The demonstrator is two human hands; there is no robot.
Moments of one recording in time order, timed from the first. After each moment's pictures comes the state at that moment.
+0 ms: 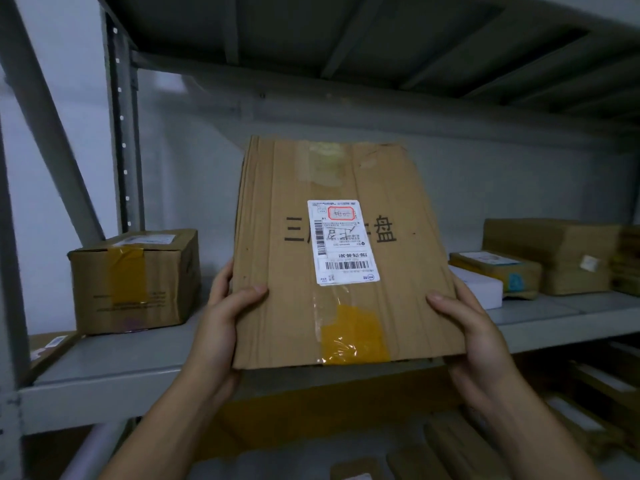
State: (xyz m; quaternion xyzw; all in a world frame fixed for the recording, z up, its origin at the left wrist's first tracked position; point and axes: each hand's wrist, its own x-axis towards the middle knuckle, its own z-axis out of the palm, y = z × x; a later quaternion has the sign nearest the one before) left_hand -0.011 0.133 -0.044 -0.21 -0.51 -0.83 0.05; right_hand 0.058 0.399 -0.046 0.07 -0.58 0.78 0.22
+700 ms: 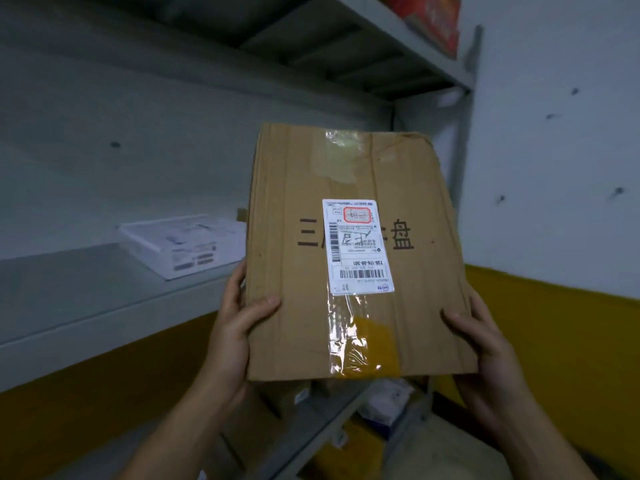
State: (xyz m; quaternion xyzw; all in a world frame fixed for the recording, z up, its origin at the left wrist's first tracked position) left_hand 0.090 0.412 -0.103 -0.31 -0.48 -0.80 -0.17; right_hand 0.285 0.606 -0.117 -0.12 -0.52 0.72 0.44
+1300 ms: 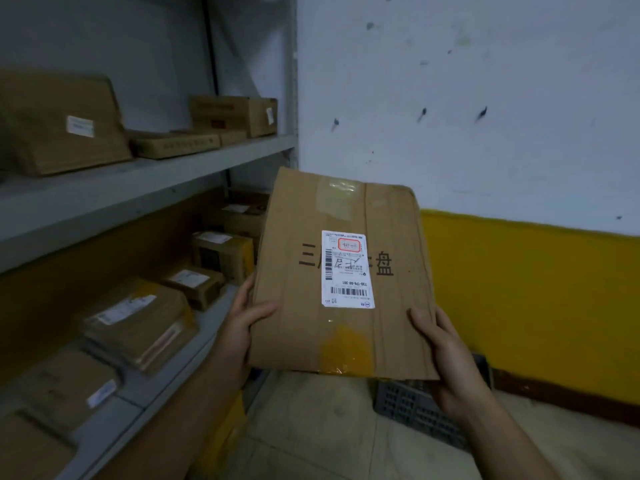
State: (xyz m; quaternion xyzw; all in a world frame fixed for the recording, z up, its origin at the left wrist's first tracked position) left_hand 0.239 0.727 -0.225 -0.31 -0.49 -0.70 -0.42; right_hand 0.495 0.816 -0.250 -0.37 -0.45 0.66 0.47
